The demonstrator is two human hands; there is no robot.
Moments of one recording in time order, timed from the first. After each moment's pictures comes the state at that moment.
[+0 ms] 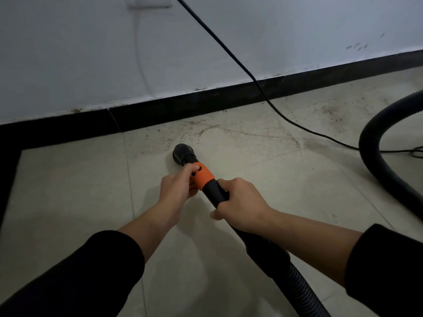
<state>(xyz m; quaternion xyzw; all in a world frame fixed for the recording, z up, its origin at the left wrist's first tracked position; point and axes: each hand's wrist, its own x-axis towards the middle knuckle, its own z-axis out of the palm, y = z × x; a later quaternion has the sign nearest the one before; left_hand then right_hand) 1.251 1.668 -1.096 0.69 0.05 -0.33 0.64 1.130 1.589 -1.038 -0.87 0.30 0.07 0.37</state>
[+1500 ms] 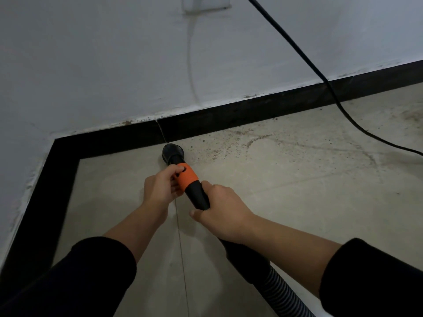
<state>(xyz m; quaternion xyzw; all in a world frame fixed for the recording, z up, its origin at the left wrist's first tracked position) 1.368 1.731 -1.098 0.70 0.10 -0.24 0.66 1.250 1.640 -1.066 -0.89 0.16 0.06 0.42</state>
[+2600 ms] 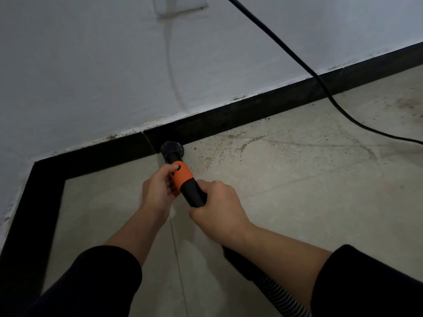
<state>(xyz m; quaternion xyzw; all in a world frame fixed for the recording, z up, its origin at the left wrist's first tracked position) 1.399 1.703 -1.116 0.66 0.09 -0.25 0.70 1.268 1.632 -1.079 -0.85 0.24 -0.05 0.47</state>
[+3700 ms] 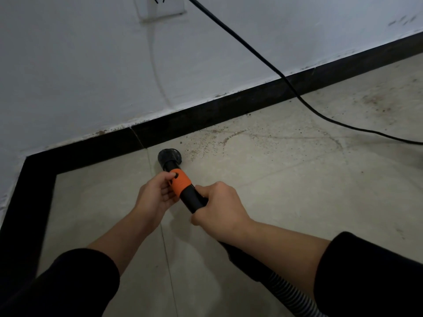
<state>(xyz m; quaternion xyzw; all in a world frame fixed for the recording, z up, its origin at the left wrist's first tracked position) 1.353 1.718 -1.111 0.66 0.06 -0.34 0.67 1.211 1.629 -1.061 -0.84 0.26 -0.03 0.48</state>
